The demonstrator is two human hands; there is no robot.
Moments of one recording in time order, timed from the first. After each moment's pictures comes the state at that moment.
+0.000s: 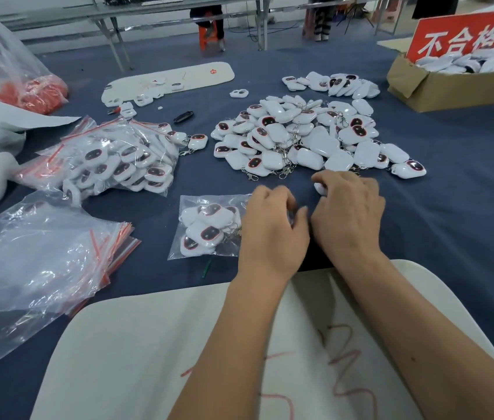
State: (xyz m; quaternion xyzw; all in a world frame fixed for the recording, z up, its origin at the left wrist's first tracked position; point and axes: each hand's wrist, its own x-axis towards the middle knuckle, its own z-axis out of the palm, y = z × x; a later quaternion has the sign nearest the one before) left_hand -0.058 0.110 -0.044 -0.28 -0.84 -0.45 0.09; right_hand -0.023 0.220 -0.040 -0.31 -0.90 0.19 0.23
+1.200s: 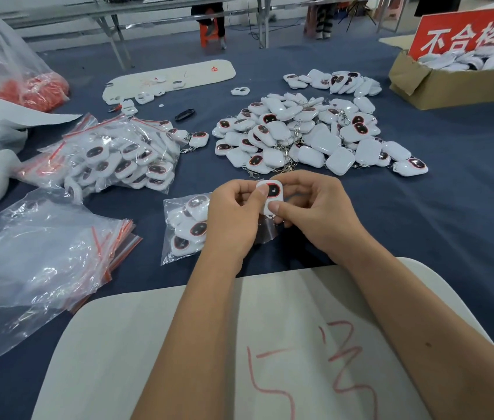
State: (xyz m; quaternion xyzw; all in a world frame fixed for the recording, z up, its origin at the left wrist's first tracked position) left_hand -0.091 0.080 -0.038 -0.10 -0.74 -0.66 -0.08; right_hand -0.032 0.219 -0.049 -0.04 -0.76 0.62 0.19
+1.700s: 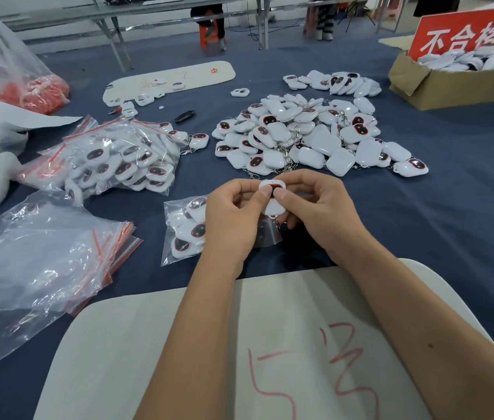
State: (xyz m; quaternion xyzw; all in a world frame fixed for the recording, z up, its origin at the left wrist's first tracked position) left_hand -0.089 0.077 -0.040 -0.12 -0.72 -0.68 -0.07; right_hand -0.032 0.219 -0.049 -0.06 -0.73 0.64 0.21
